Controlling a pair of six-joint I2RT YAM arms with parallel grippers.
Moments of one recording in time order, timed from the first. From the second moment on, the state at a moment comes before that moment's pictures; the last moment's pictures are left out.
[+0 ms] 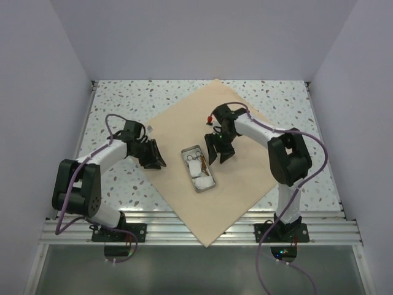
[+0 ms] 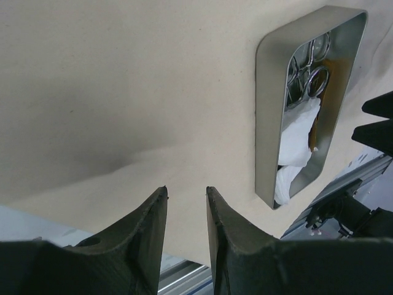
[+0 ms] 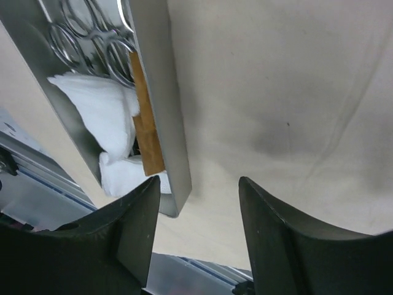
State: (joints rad) left arm -0.17 1.50 0.85 -0.52 0.46 -0.50; right arm 0.51 1.96 1.45 -0.92 -0.34 0.25
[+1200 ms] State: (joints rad) left arm -0.19 1.24 0.98 -0.64 0.28 -0.51; right arm 0.61 2.13 1.62 -0.97 -0.22 0.57
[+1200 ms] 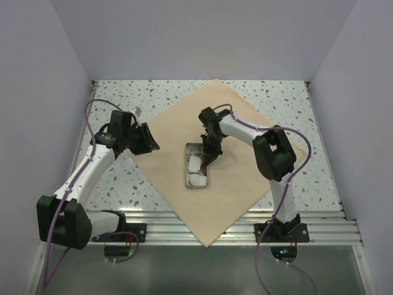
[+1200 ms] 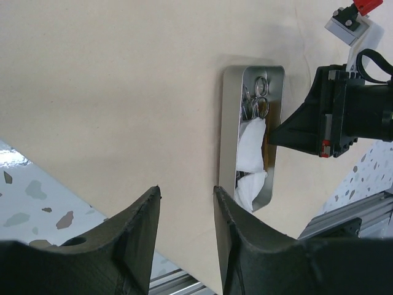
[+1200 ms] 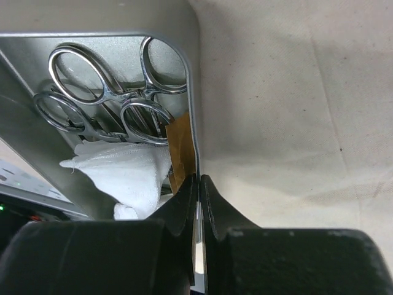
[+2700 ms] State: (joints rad) left arm -0.25 1.47 0.87 -0.53 0.45 -0.52; right arm 0.49 1.79 1.58 -1.04 0.06 0.81
